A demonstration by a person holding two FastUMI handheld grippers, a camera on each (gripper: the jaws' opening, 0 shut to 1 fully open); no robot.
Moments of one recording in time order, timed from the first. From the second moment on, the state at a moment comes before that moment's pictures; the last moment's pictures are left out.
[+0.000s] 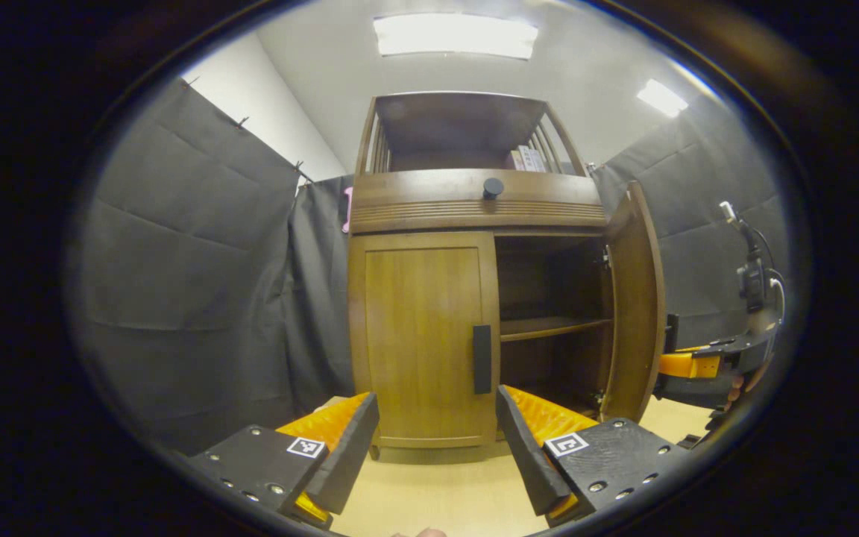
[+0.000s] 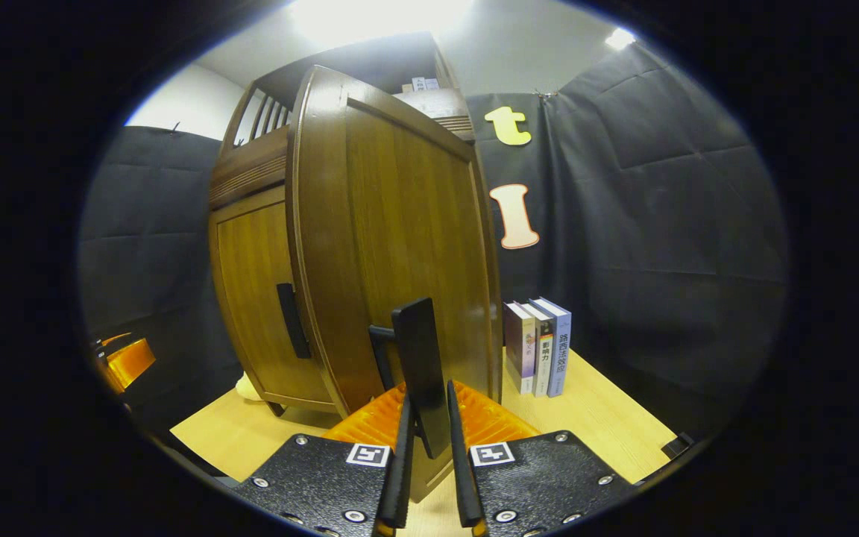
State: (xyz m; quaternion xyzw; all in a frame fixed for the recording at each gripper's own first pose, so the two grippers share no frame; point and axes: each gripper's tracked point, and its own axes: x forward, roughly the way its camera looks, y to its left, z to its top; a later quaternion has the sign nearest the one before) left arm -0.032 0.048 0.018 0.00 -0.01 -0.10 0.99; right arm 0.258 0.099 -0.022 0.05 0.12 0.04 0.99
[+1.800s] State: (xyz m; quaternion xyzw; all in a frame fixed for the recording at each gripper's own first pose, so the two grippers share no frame) left arm 0.104 -0.021 0.010 -0.02 0.00 -0.14 0.99; right arm 0.263 0.010 -0.011 0.00 0.06 -0.16 0.99
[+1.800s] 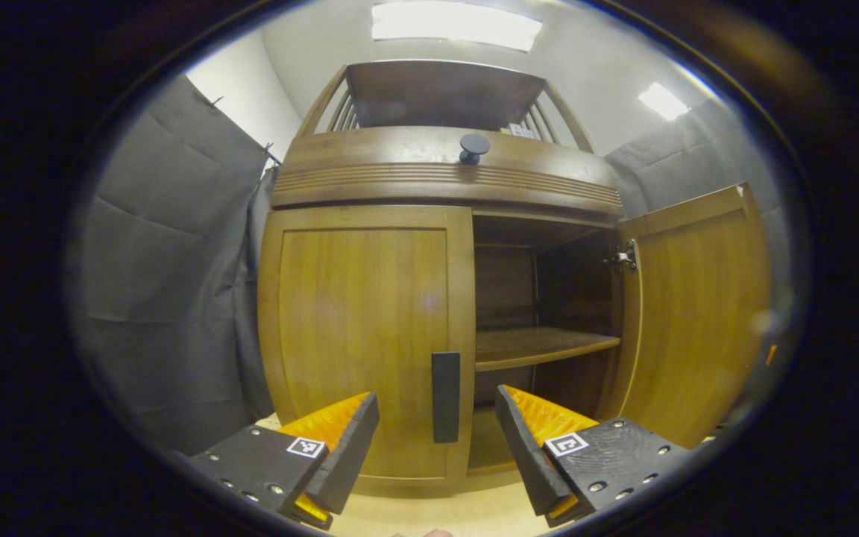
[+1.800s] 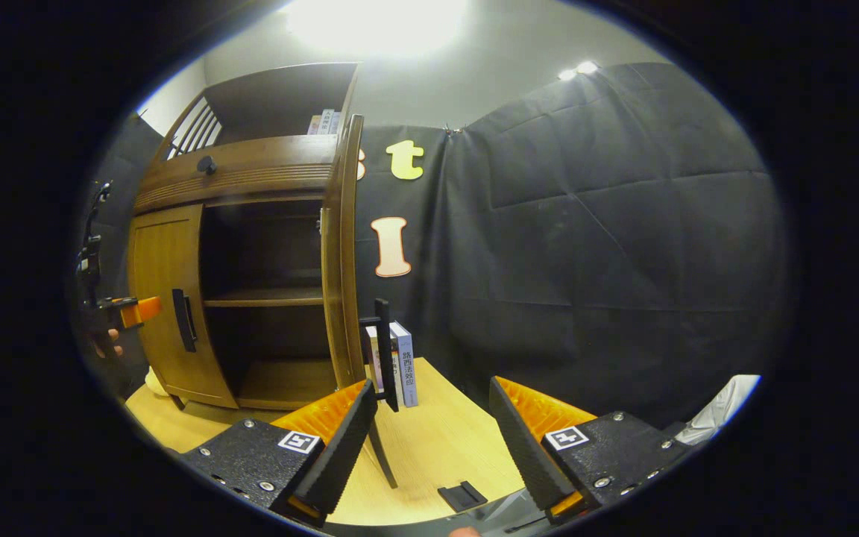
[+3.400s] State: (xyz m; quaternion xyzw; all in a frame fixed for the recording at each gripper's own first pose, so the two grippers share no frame) left arm 0.167 -0.069 -0.019 0.00 0.07 -0.10 0.99; right arm 0.258 0.036 -0.024 0.02 0.09 -0.08 0.99
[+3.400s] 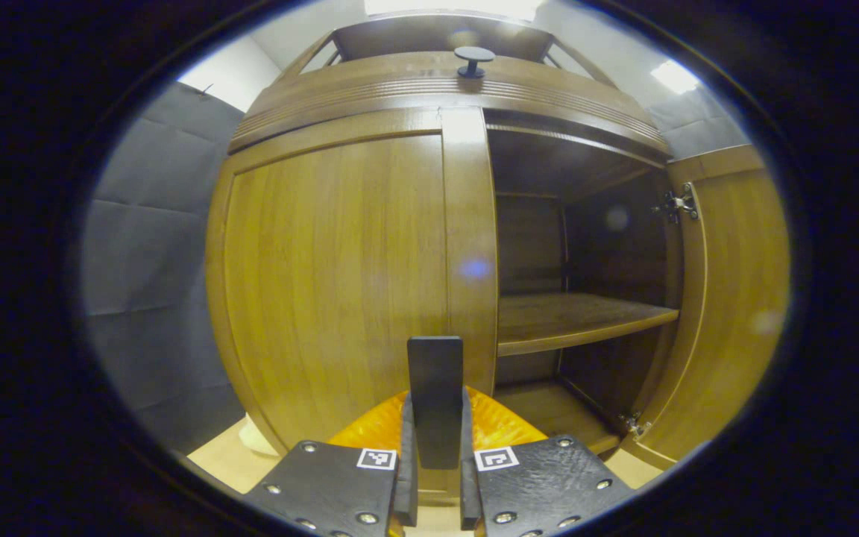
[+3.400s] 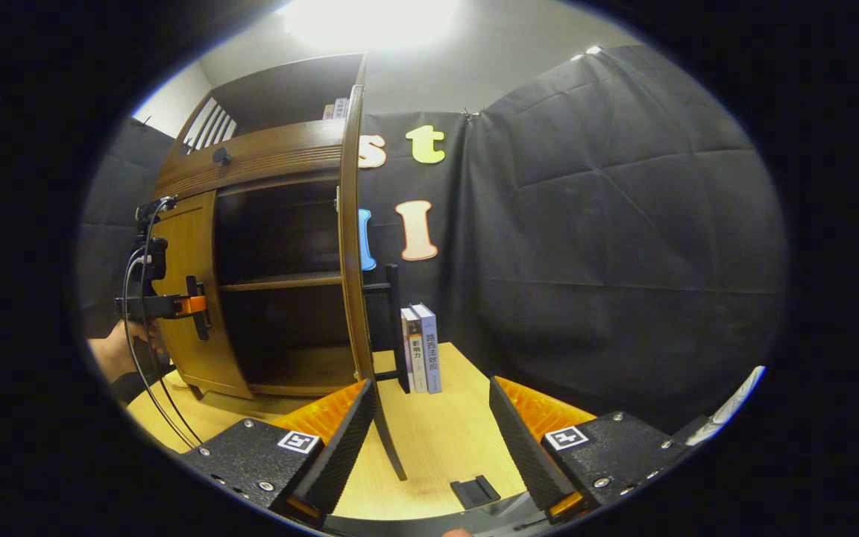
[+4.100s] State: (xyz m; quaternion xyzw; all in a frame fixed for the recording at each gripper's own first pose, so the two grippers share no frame) left arm 0.084 -0.018 -0.021 -0.02 0.08 -0.12 0.99; right arm 0.254 0.050 -0.022 0.01 0.09 -0.06 0.99
